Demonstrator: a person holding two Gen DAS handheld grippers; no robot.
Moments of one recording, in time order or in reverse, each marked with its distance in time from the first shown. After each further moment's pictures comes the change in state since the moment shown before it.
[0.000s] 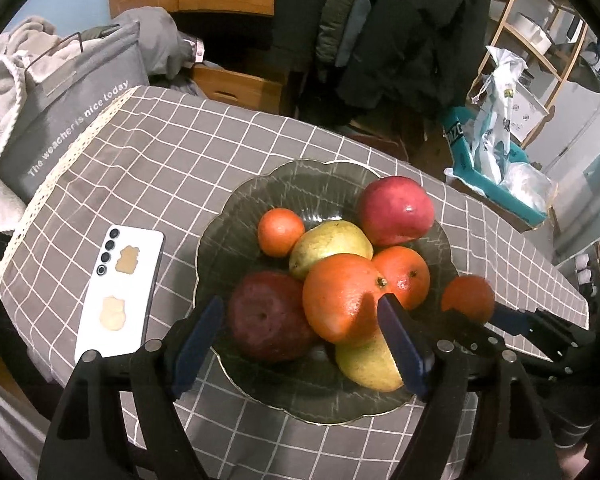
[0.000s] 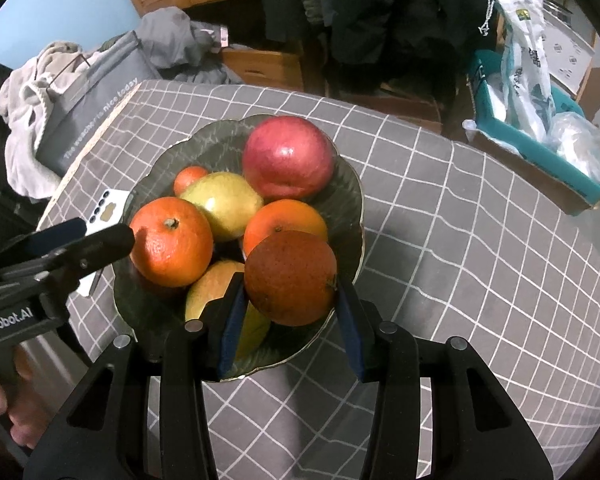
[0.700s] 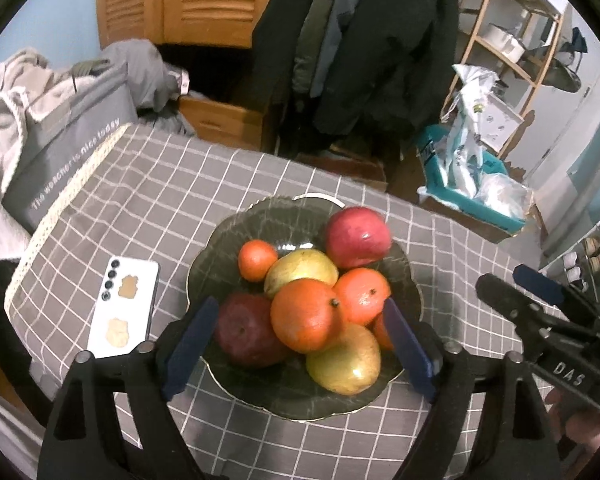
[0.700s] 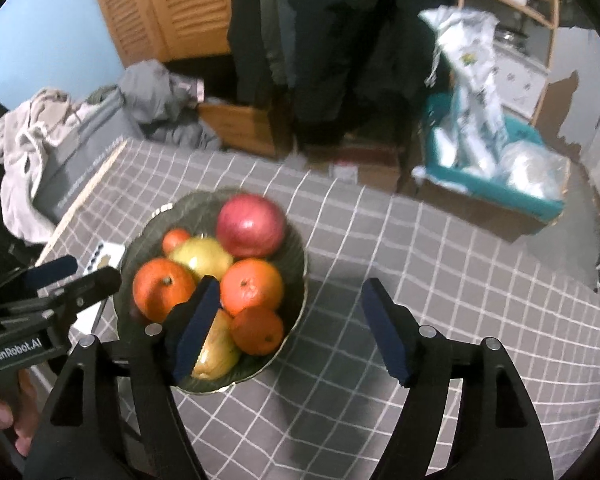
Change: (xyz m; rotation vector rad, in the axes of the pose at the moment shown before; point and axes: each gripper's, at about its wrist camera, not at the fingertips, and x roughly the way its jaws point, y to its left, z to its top) left arm -0.042 -0.023 0.008 0.053 -0.090 -0.034; right arm -0.073 -0.017 0.011 0.044 -0.200 -0.097
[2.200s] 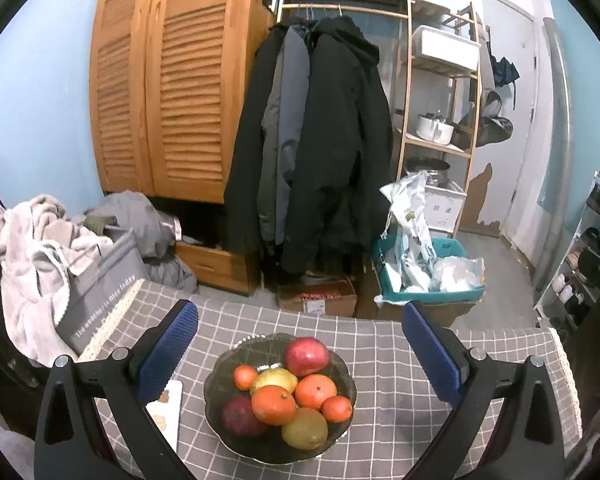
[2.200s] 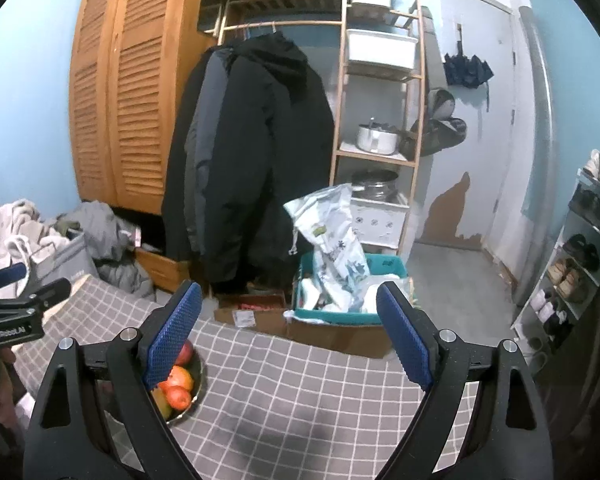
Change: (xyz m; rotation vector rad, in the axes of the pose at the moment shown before) left arm -0.157 -0.069 0.022 0.168 -0.445 0.005; right arm -0.229 -0.048 -0.008 0.019 -0.517 -0.302
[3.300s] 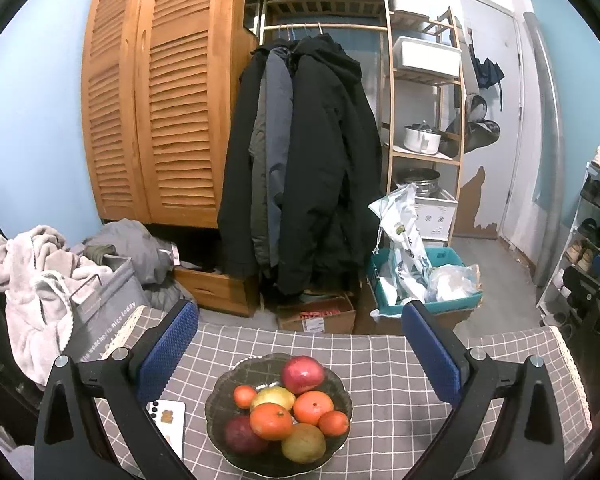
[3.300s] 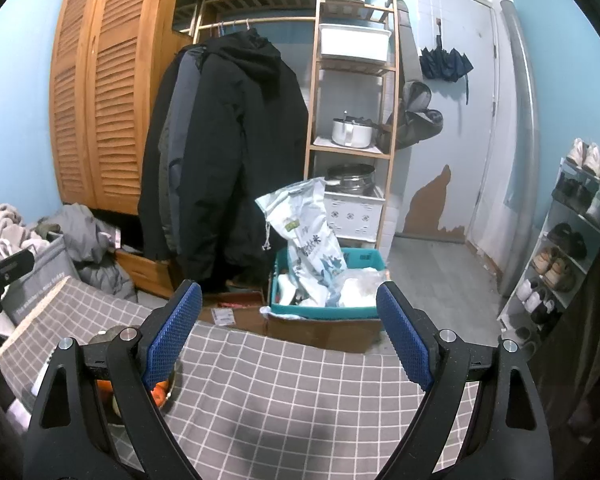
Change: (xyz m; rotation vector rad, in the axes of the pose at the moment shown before) left arm -0.014 -0.020 0.008 0.052 -0.059 -0.007; right arm 0.003 -0.027 -0.012 0.020 0.013 -0.047
